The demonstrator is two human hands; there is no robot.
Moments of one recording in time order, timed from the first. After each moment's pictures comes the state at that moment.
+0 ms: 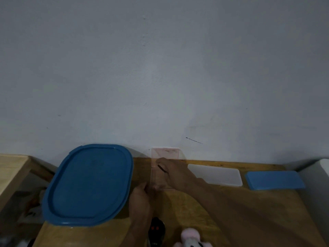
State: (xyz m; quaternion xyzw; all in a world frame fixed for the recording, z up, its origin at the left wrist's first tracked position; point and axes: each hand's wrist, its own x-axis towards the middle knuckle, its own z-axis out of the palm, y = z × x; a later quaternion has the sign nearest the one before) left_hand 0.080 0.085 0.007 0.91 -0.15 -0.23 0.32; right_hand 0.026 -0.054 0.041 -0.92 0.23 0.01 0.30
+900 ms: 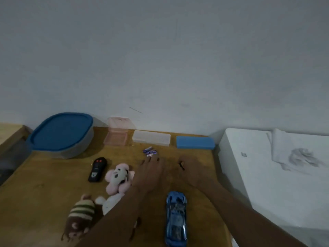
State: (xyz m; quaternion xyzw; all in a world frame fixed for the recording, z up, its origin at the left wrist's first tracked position) left_hand -0.211 0.063 0.093 0.84 -0.55 -0.02 0.02; right_hand -0.330 -0.066 0.087 -0.91 0.32 -0.06 0.25
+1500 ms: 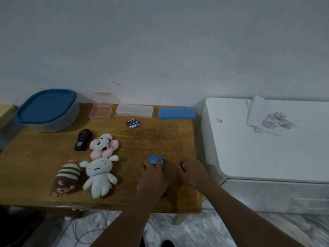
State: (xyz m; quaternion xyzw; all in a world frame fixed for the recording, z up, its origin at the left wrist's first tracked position) left_hand -0.366 0.083 0.050 0.90 -0.37 -0.22 -0.02; right_hand -0.466 -0.032 0.051 -0.87 0.37 0.00 0.32
